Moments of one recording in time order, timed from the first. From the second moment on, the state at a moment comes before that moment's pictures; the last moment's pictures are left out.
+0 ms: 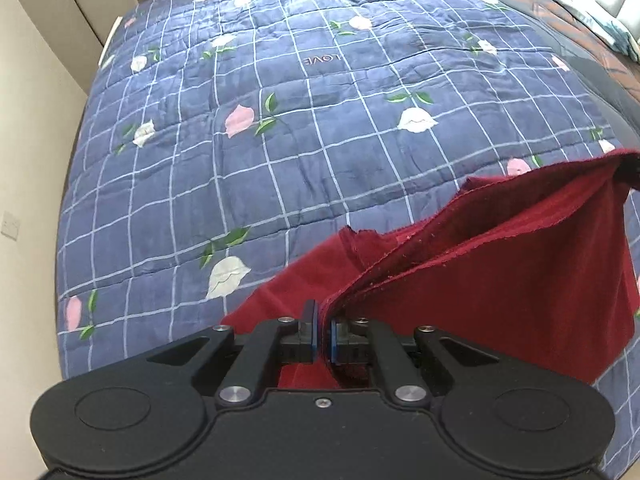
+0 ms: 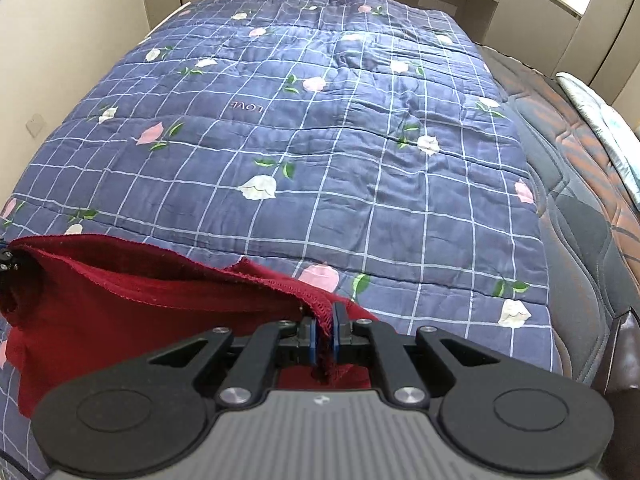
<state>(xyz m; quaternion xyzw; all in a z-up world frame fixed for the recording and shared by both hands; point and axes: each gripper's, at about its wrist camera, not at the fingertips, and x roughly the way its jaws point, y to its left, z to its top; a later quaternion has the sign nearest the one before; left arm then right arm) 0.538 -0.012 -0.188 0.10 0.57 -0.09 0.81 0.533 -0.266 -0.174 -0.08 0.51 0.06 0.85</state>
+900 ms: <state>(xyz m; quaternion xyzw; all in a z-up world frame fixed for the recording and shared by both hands) 0.486 0.014 -0.145 0.01 0.55 0.04 0.83 0.442 -0.291 -0.115 0.02 0.46 -0.01 0.89</state>
